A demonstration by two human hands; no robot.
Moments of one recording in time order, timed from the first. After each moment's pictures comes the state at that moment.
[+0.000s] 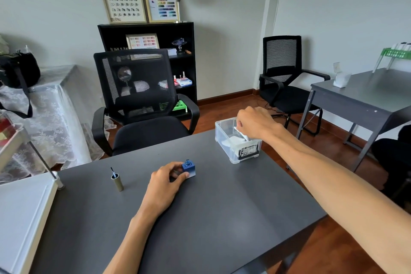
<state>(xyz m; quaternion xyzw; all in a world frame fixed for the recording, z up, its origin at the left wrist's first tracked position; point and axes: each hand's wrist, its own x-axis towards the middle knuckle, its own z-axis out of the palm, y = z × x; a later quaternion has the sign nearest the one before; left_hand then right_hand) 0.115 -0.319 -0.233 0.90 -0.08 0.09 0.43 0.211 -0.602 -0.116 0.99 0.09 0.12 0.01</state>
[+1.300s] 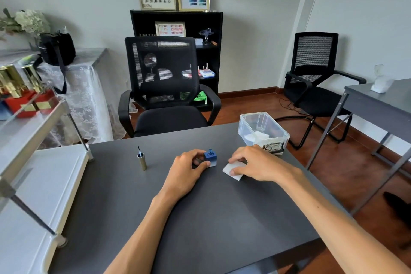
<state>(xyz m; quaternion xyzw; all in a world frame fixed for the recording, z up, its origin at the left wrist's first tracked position) 0.115 -0.319 -0.236 0.89 -0.09 0.10 0.44 0.145 -0.553 -0.190 0.96 0.18 -0.10 -0.19</state>
